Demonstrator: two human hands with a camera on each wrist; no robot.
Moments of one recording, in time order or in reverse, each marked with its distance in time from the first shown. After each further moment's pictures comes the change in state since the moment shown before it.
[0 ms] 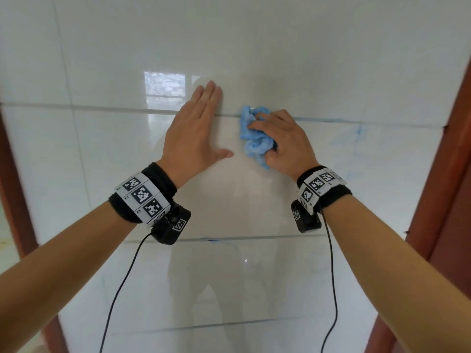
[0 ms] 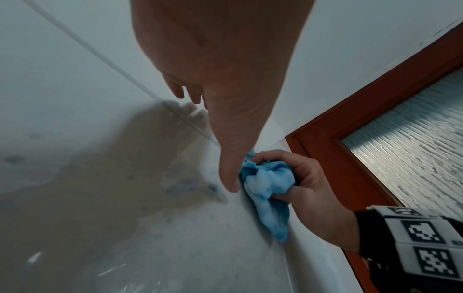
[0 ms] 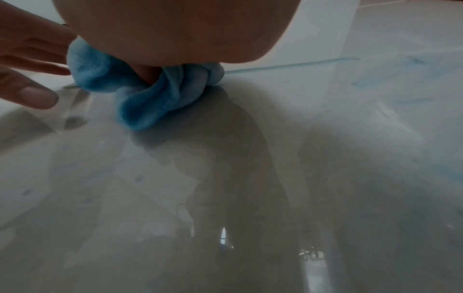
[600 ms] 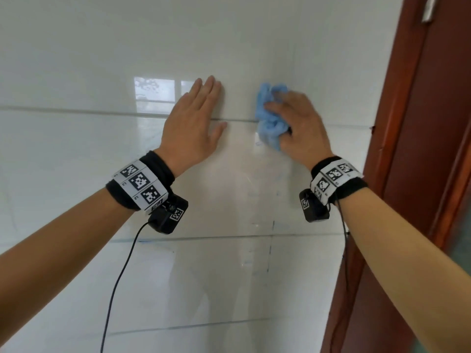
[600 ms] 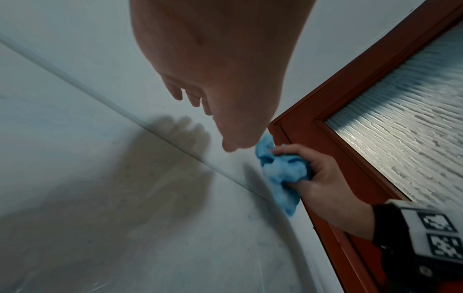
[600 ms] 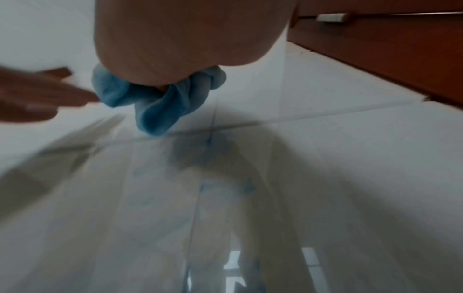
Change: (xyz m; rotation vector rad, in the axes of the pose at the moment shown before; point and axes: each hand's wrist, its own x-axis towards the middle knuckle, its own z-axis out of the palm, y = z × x) left_hand 0.057 0.151 0.050 0.075 0.032 0.102; right_hand -0.057 0.130 -0.137 -0.103 0.092 -0.029
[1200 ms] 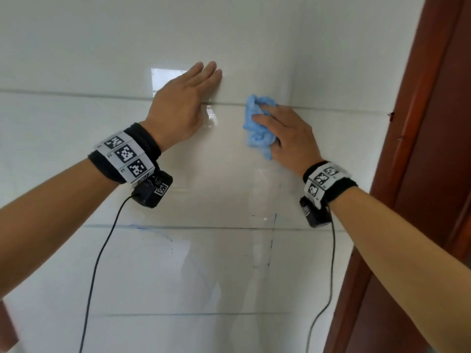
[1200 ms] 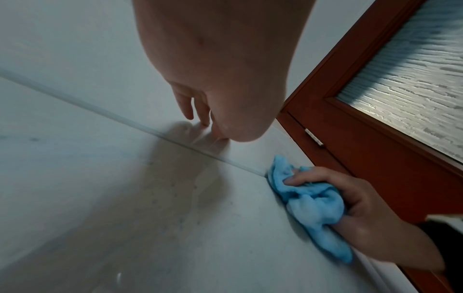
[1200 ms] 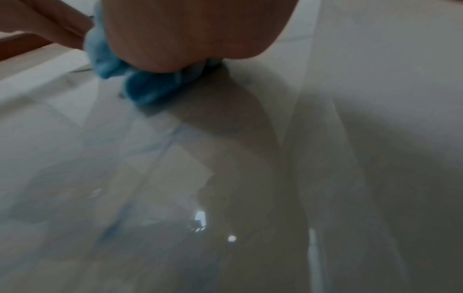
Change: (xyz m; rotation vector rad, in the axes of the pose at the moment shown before) left_hand 0.013 -0.015 -0.008 0.078 -0.150 0.096; right_hand -0.037 0.011 0.045 0.013 -0.017 -0.150
